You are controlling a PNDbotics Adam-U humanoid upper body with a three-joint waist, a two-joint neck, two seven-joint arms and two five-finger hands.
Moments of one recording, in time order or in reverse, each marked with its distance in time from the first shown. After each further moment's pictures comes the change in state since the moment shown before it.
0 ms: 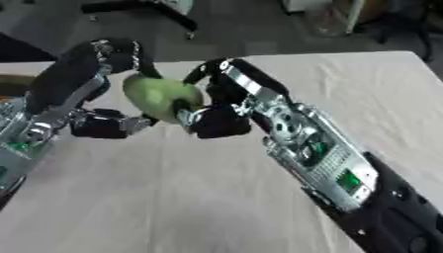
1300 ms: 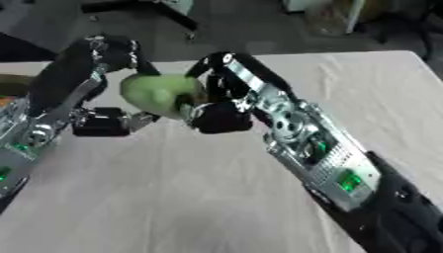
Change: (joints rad) left arm 0.000 -0.007 -0.005 0.007 -0.016 -0.041 0.111; right arm -0.006 0.000 -0.006 -0.016 0.105 0.045 0.023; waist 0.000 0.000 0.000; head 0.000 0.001
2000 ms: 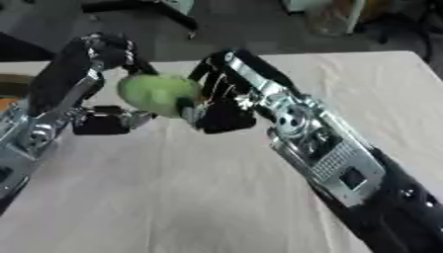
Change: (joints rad) left arm 0.002 -0.002 0.001 0.019 0.023 0.002 0.054; right arm -0.018 -0.019 -0.014 0.000 0.109 0.010 0.137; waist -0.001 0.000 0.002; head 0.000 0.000
